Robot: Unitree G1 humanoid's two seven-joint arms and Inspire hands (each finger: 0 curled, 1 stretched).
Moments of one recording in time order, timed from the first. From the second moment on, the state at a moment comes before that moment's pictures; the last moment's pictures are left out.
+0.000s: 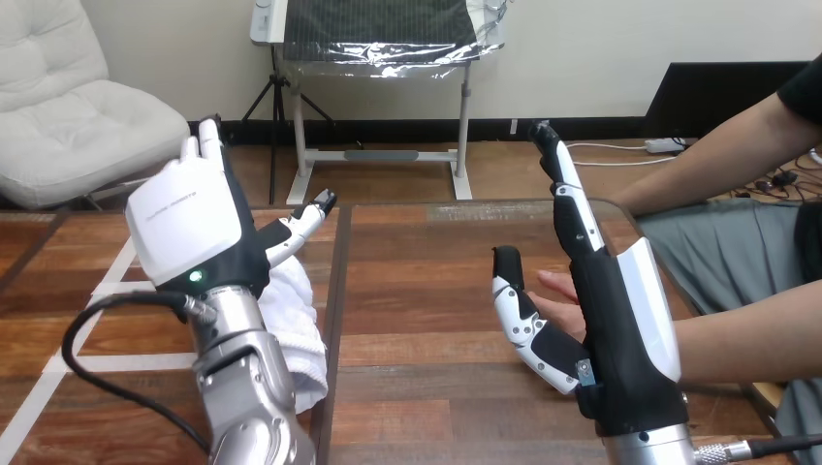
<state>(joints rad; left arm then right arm) -0.28 0.03 -0.17 0.10 1.17 0.58 0.26 0.26 -0.08 0.18 -0.27 -0.47 -0.42 -0.17</state>
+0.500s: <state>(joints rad) -0.34 0.04 -0.21 0.17 1.15 0.70 0.13 0.26 -0.08 0.18 -0.28 -0.47 -0.39 -0.15</state>
